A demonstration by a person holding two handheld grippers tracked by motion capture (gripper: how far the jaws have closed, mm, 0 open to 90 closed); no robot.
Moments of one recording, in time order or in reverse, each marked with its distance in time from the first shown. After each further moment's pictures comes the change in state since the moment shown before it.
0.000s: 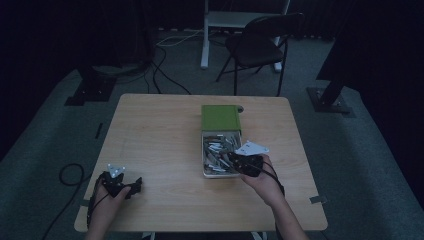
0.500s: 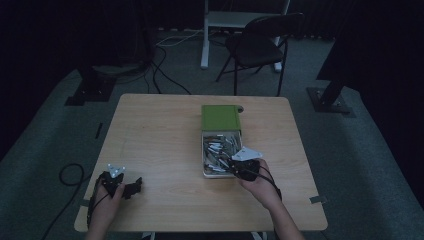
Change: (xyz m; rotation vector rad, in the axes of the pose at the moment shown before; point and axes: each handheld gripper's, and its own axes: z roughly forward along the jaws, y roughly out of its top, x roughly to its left) left arm 0.000 0.000 0.000 0.000 0.000 0.000; right arm 0.004 -0.021 0.018 0.076 -0.019 -0.044
